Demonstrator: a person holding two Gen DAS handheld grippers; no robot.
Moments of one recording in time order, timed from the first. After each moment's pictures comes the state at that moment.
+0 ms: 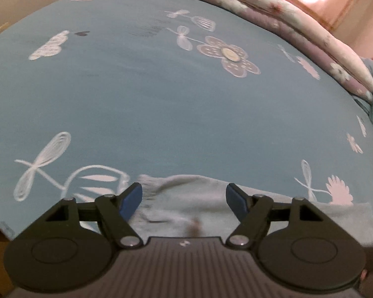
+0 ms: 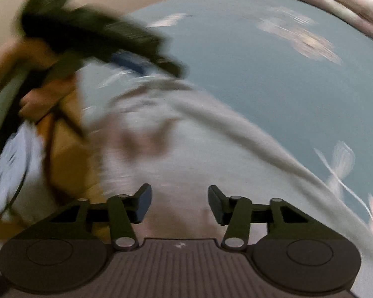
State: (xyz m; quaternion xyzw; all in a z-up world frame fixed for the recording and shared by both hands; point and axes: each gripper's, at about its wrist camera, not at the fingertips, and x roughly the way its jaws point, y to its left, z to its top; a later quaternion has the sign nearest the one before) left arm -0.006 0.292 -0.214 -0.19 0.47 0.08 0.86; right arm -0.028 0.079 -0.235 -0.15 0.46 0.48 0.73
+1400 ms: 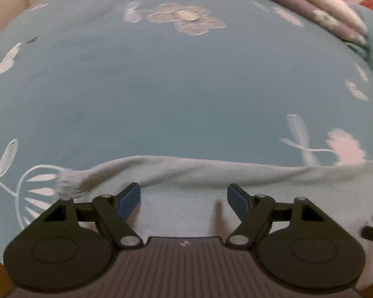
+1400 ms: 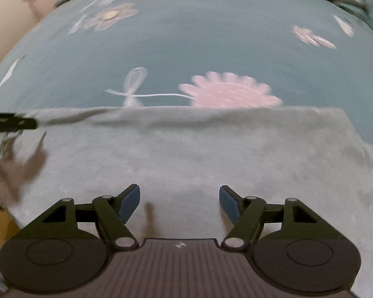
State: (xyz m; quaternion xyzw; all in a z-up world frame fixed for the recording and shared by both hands) left arm 0.047 0.189 -0.236 -0.09 0.52 0.01 0.85; right arm -0.020 -0.124 -0.262 0.03 0.54 0.09 0.83
